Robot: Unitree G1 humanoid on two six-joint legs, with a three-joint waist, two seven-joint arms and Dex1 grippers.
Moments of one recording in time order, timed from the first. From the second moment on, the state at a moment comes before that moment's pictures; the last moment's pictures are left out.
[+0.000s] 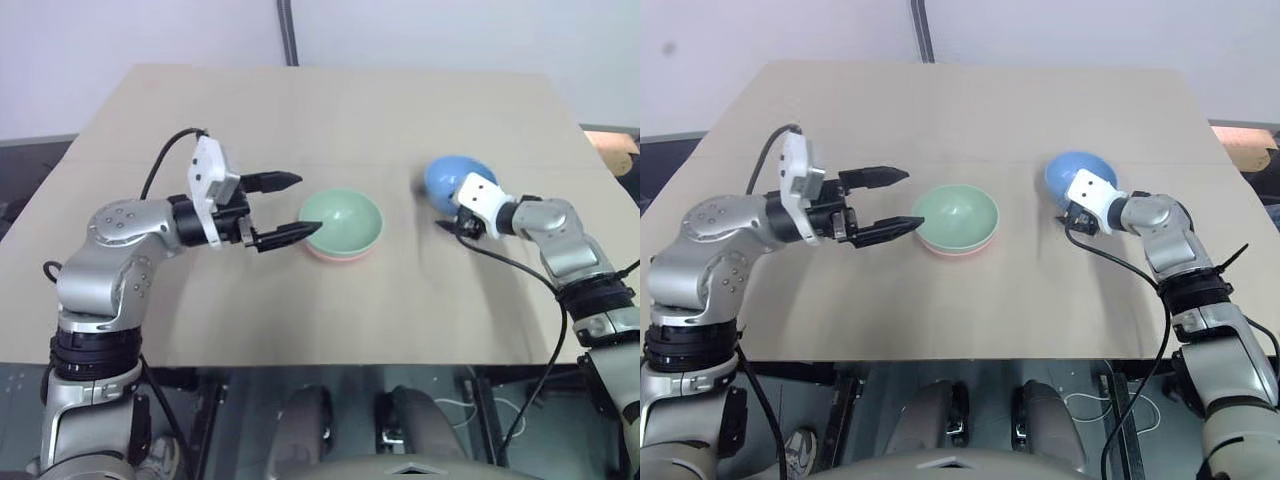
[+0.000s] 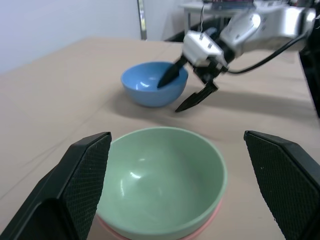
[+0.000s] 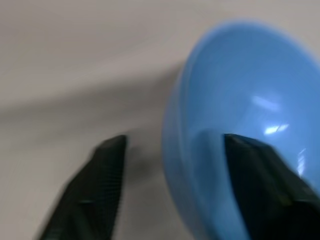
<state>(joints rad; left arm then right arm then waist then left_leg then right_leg) -0.46 0.72 0.17 -0.26 -0.57 0.56 -1.10 -0.75 -0.61 0.24 0.56 -0.10 0.08 0.83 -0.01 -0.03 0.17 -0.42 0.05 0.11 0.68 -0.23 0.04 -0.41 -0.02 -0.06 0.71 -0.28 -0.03</state>
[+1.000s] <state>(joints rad) -0.29 0.71 0.25 0.00 -0.52 0.34 -1.01 -0.72 -0.46 0.41 0.11 -0.09 0.05 0.93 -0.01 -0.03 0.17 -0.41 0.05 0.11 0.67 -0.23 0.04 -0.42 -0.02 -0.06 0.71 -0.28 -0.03</state>
